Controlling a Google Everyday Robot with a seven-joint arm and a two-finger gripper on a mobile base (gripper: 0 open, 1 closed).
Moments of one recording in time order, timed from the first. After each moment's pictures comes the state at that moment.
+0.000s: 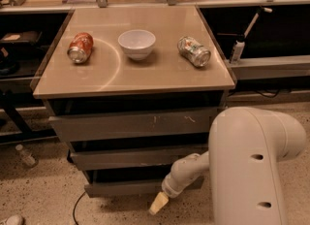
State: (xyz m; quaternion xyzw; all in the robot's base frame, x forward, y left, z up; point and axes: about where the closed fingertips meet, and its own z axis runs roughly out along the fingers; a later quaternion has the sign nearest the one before) arm 0.479 -0.038 0.282 -0.44 0.88 0.16 0.08
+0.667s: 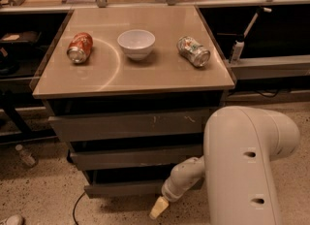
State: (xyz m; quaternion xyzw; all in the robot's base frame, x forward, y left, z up) arm 0.456 -0.041 0.271 -0.44 0.88 0.16 0.06
